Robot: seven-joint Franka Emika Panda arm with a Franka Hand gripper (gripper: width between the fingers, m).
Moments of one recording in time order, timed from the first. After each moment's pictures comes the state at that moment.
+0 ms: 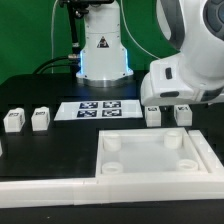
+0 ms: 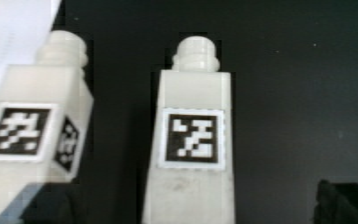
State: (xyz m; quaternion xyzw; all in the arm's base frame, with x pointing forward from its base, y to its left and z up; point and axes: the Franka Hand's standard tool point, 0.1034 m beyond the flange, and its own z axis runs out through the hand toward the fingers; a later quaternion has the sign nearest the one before) arm 0.408 0.168 0.029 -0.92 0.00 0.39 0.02
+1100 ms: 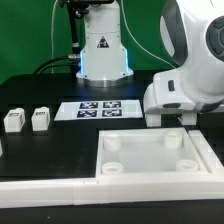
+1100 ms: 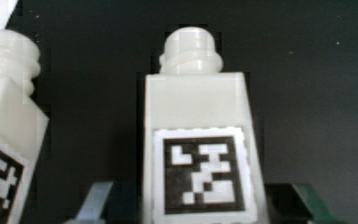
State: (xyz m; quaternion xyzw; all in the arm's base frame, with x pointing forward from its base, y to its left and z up) arm 0.390 0.174 0.006 -0.92 0.01 0.40 0.01
